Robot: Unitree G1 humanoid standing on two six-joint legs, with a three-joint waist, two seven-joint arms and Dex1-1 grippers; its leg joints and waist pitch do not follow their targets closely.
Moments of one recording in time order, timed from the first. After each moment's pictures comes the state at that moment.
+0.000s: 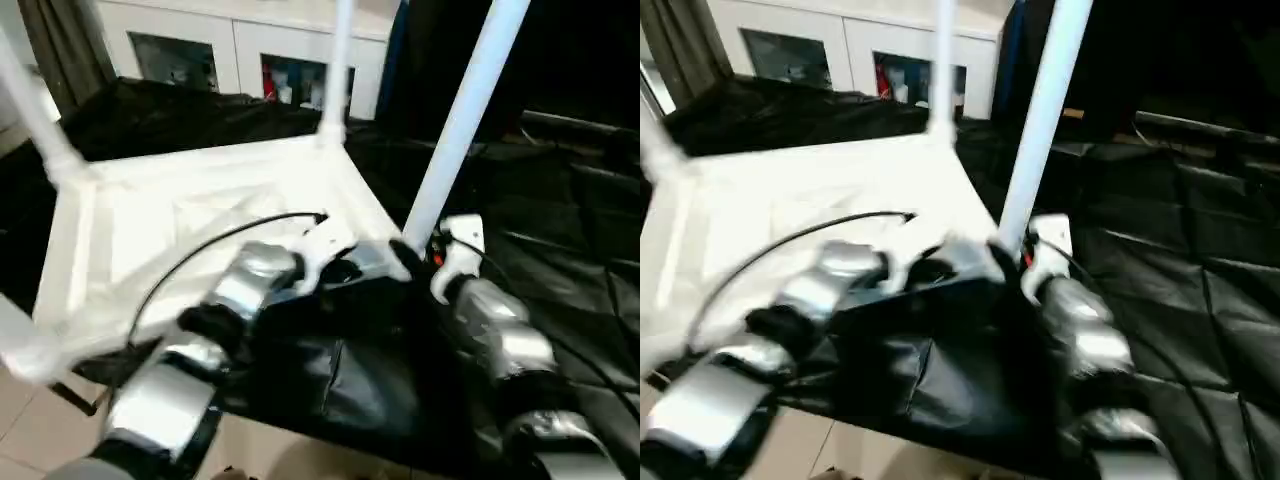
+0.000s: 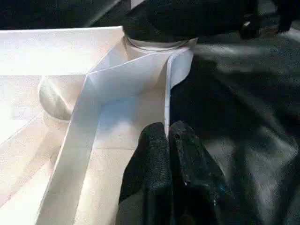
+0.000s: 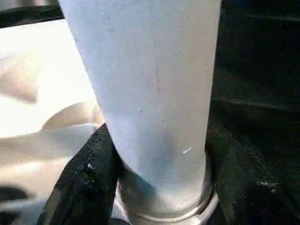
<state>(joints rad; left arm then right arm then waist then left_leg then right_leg) -0.81 0.06 -0.26 0.97 0.12 0.03 -0.77 -0.50 -0.10 -0.10 0.67 0.17 0.09 0.29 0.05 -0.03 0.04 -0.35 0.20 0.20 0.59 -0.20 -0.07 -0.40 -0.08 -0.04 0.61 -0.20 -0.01</state>
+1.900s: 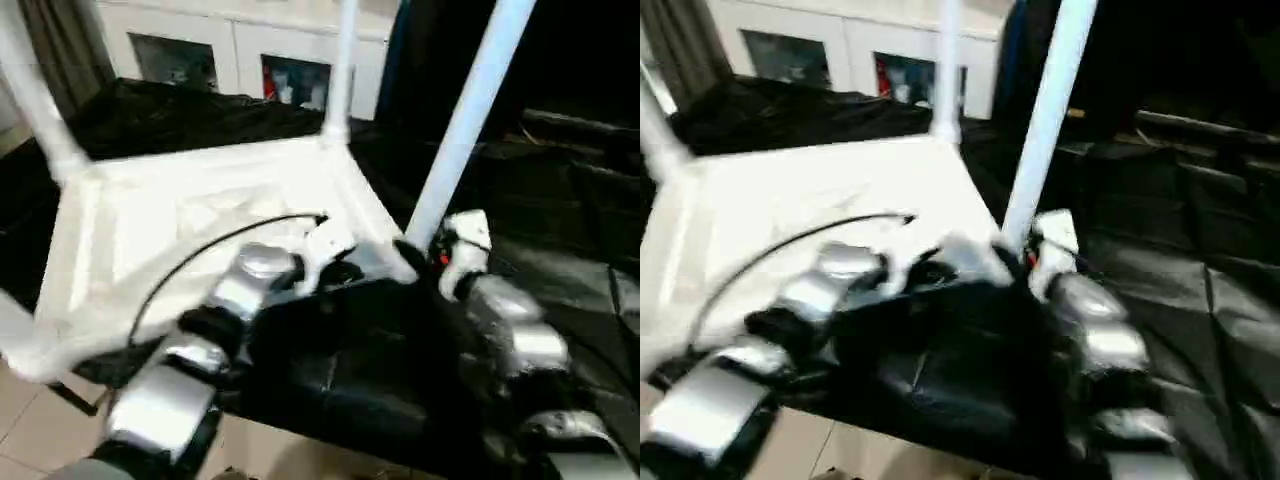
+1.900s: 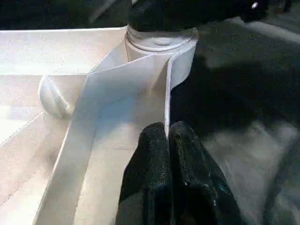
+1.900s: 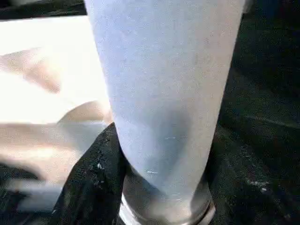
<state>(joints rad) -0.80 0.07 -0.25 0.97 0.12 0.01 -0.81 -0.48 -0.16 -0.08 0.63 0.18 0.12 0.41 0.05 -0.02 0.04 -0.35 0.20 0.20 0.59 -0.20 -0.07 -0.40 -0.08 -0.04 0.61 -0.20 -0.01</state>
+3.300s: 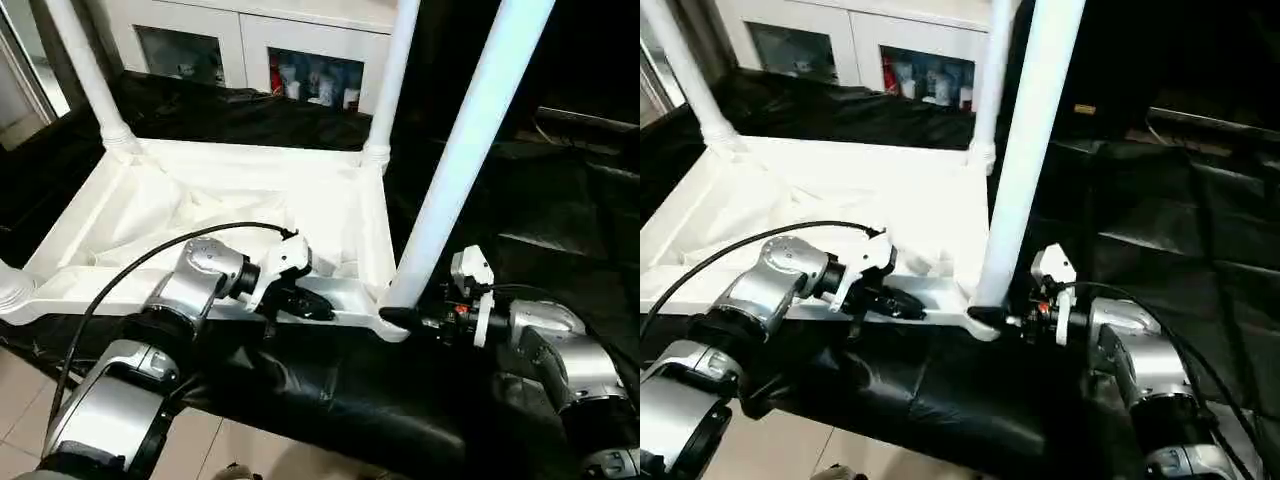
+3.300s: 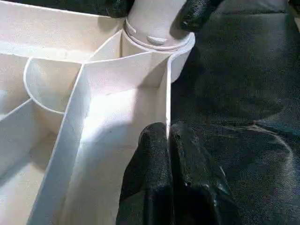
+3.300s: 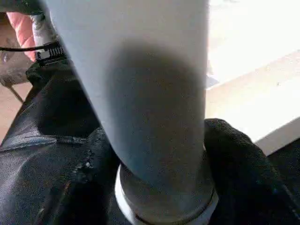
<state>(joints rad) -0.72 0.29 -0.27 0.81 0.02 0.00 -1.42 -0.32 -0.42 0.06 0.39 0.29 0.19 1.19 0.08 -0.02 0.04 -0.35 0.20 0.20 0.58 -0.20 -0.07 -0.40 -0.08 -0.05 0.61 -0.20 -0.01</state>
